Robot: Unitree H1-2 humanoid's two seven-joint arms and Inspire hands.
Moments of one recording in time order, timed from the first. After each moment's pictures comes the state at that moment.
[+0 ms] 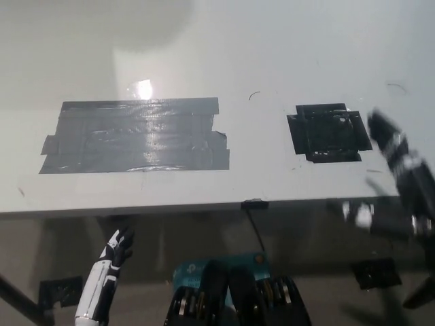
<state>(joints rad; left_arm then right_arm) 0.09 0.12 -0.04 -0.03 0.11 -0.13 -0.02 -0.23 -0.22 0.00 -0.36 0.06 0.10 0.16</state>
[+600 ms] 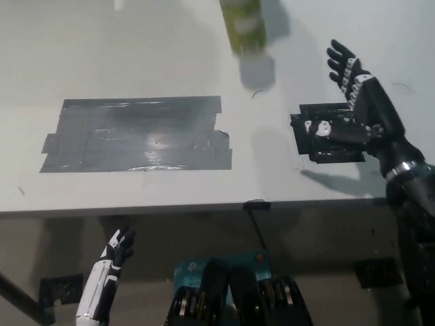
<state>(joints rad) 0.08 0.11 -0.04 -0.03 0.11 -0.13 -0.02 -0.57 -0.16 0.00 0.04 0.07 0.23 0.15</state>
